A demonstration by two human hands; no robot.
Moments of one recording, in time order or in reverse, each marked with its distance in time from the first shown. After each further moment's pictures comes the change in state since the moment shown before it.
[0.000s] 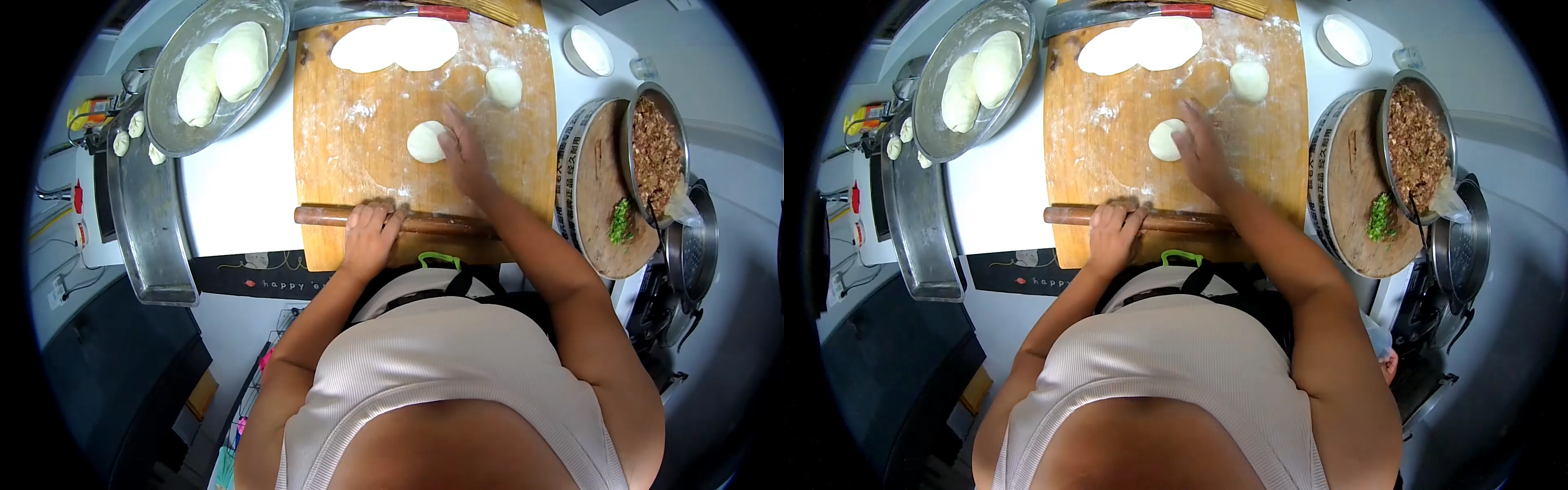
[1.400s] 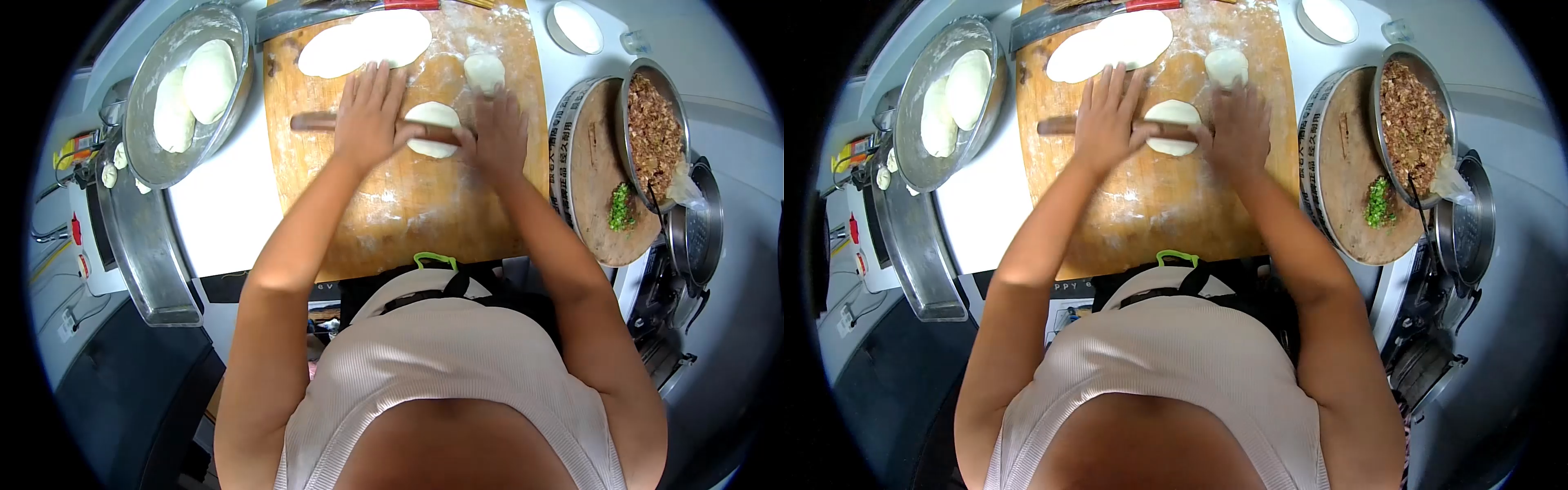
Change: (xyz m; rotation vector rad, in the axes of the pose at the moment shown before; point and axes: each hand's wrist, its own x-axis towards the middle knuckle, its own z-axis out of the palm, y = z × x) left_hand 0.176 -0.051 0.025 0.287 -0.149 0.066; right_hand 0.000 0.016 -0.065 -1.238 0.023 -0.043
